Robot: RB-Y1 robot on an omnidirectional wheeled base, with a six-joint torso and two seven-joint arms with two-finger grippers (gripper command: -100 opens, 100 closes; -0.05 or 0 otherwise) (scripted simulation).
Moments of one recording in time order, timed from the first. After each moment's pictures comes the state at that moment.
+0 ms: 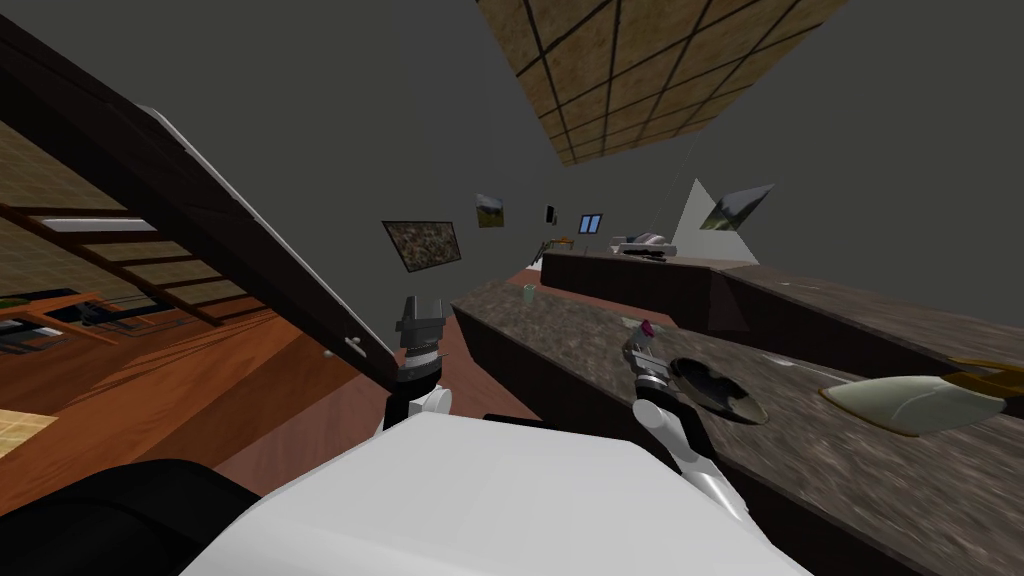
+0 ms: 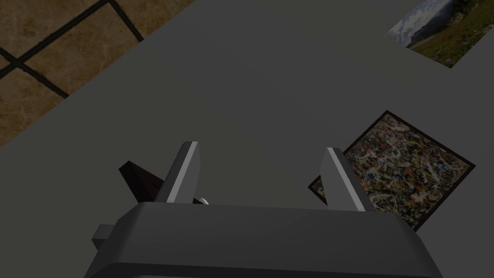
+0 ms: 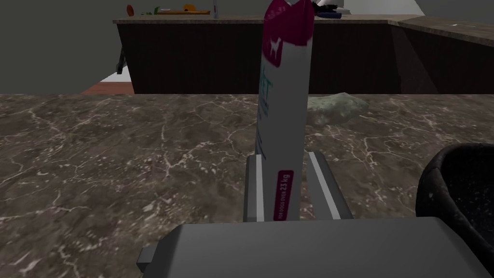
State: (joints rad) left arm 0.54 -0.05 -0.05 -2.25 0.08 -0.63 0.16; right arm 0.23 -0.37 -0.12 -1.43 -1.03 -0.43 -0.91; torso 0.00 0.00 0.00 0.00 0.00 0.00
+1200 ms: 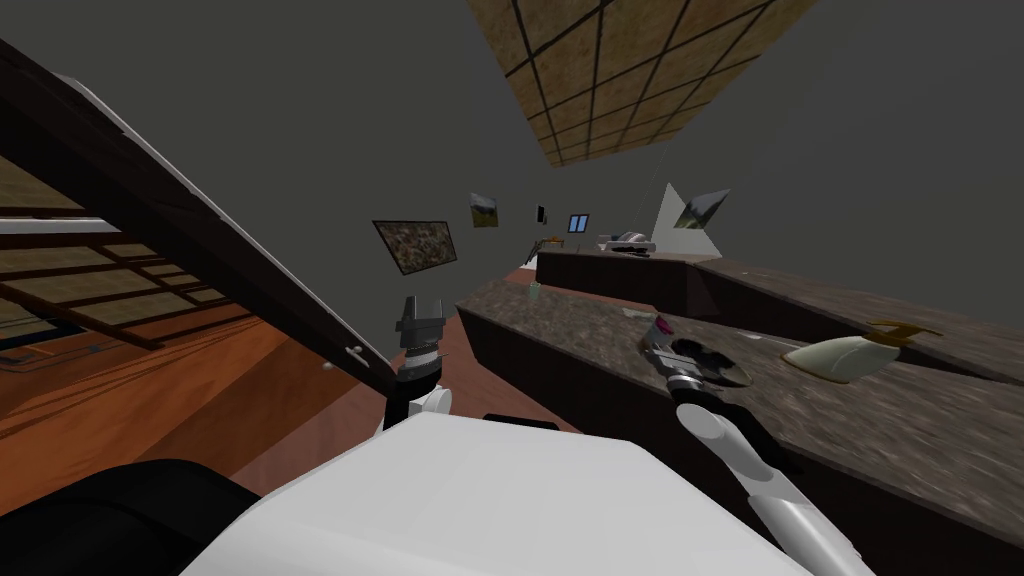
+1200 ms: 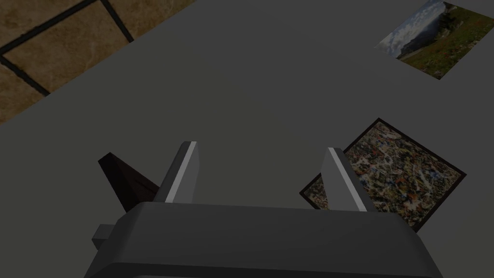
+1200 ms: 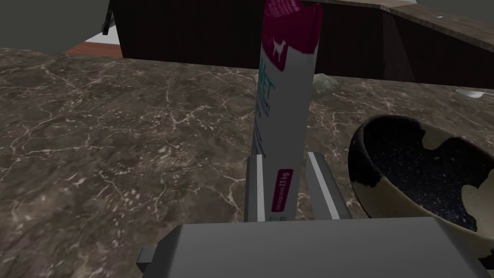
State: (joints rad) left arm 0.54 -0.05 -0.05 -2.25 0.08 -0.63 0.16; right arm 0.29 -0.55 -0.22 -1.52 -1.16 -0.20 -0.85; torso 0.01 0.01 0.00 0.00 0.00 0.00
